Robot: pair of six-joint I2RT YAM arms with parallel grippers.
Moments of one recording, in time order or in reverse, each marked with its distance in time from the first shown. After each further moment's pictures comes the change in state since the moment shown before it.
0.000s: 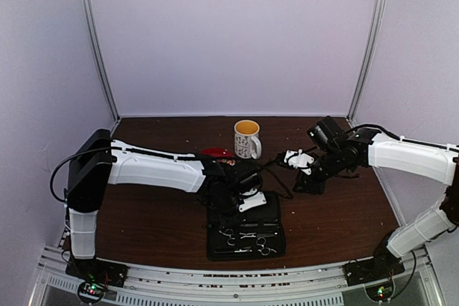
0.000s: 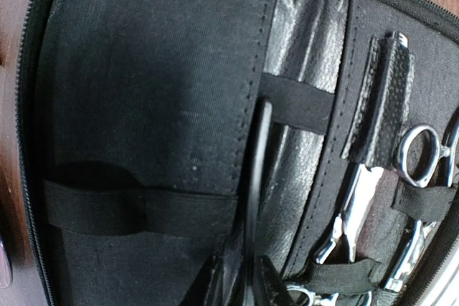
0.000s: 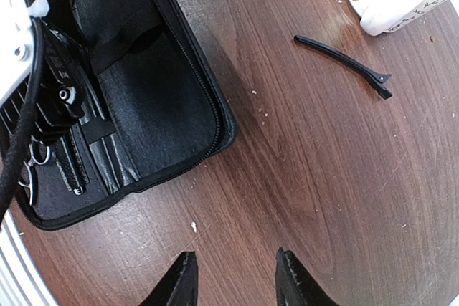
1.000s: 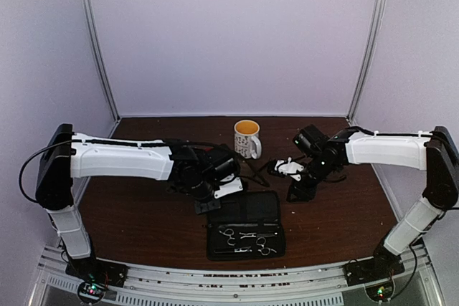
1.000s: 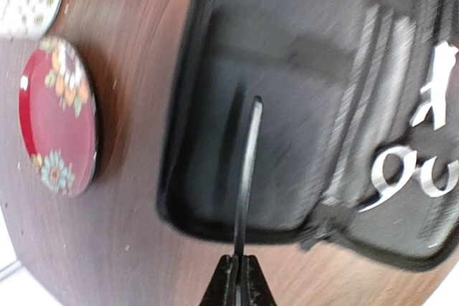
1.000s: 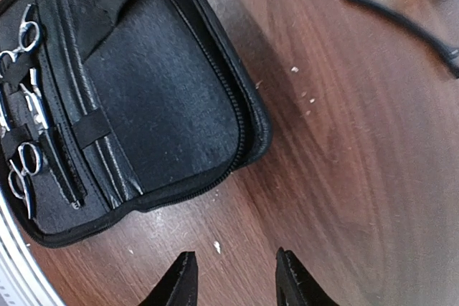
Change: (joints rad) left arm 0.052 -0.222 -0.119 -0.103 -0.201 0.070; right arm 0.000 0.179 0.042 -0.017 -0.052 0.050
